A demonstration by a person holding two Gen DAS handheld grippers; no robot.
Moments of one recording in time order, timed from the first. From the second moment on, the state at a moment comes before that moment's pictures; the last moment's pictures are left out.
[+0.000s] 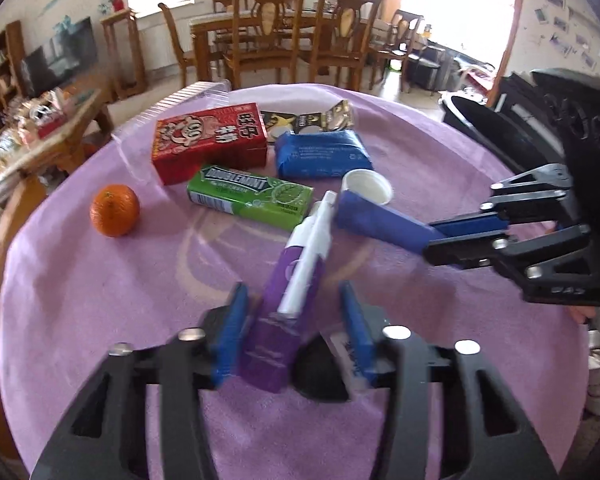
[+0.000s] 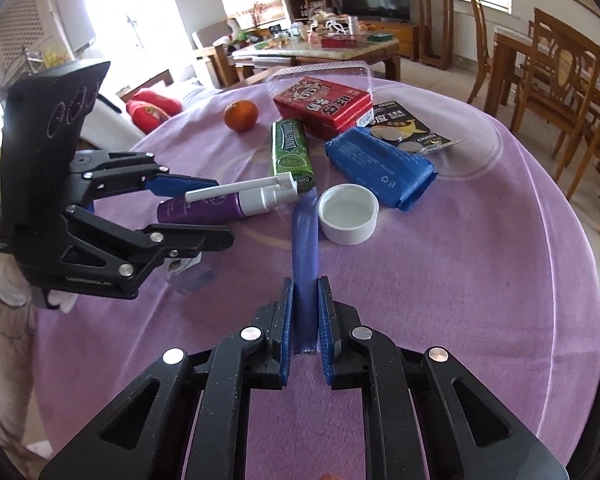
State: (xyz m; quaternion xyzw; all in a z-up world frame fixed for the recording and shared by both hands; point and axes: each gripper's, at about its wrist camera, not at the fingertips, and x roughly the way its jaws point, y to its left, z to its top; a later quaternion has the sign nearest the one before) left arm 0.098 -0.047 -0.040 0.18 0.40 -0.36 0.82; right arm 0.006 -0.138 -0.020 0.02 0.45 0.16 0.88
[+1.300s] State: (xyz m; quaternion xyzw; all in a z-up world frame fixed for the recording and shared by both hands) left arm -0.031 -0.190 0.060 0.07 0.27 -0.37 0.89; right arm -0.162 -0.361 0.072 0.19 0.30 0.05 0.93
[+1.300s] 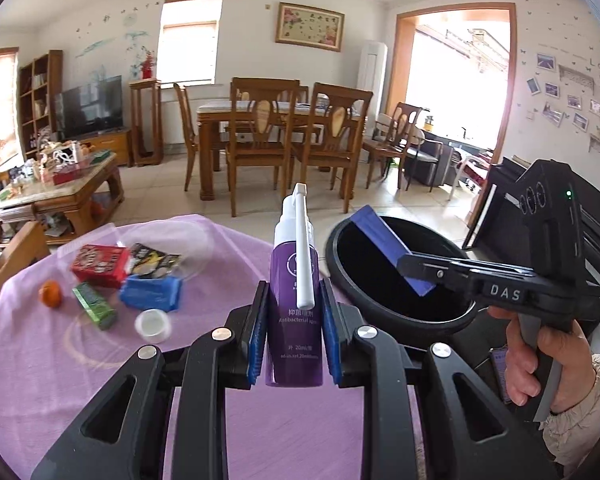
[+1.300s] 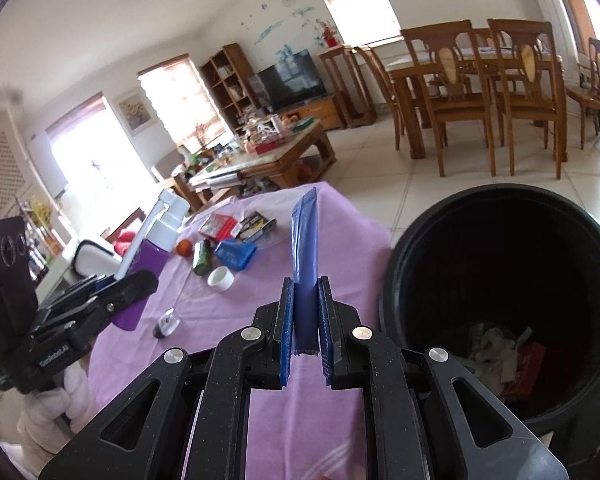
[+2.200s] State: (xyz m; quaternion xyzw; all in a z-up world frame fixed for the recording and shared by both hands) left arm -0.045 -0.373 -0.006 0.10 0.34 -0.44 0.82; right arm -0.226 -0.532 0.000 0.30 0.29 -0.07 0.90
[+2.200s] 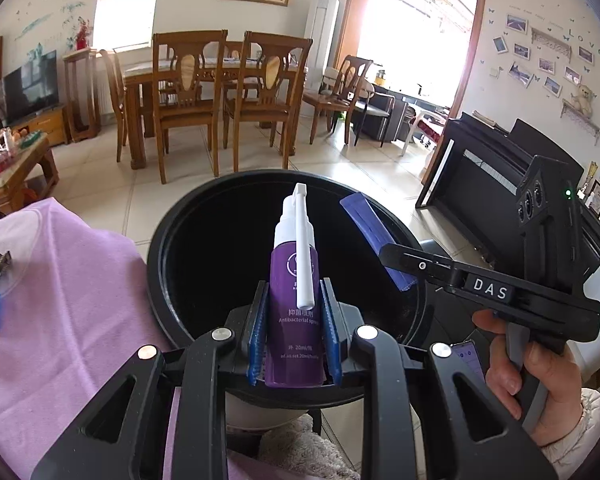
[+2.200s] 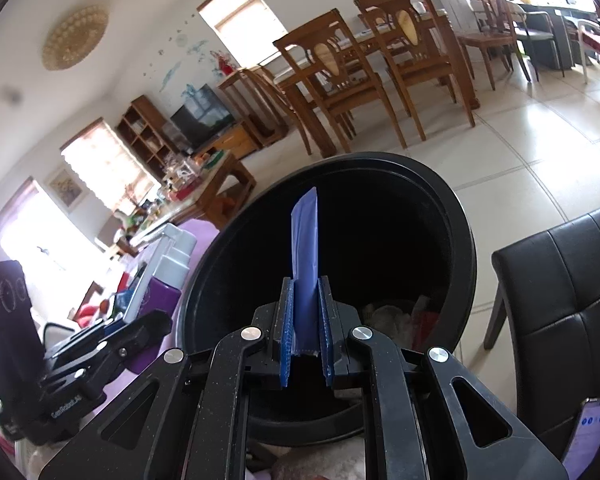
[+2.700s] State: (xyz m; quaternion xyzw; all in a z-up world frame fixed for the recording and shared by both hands) left arm -0.033 -0.382 -0.016 0.09 0.37 -0.44 0.81; right arm -0.217 -0.532 -0.013 0.31 0.29 -0.08 0.90
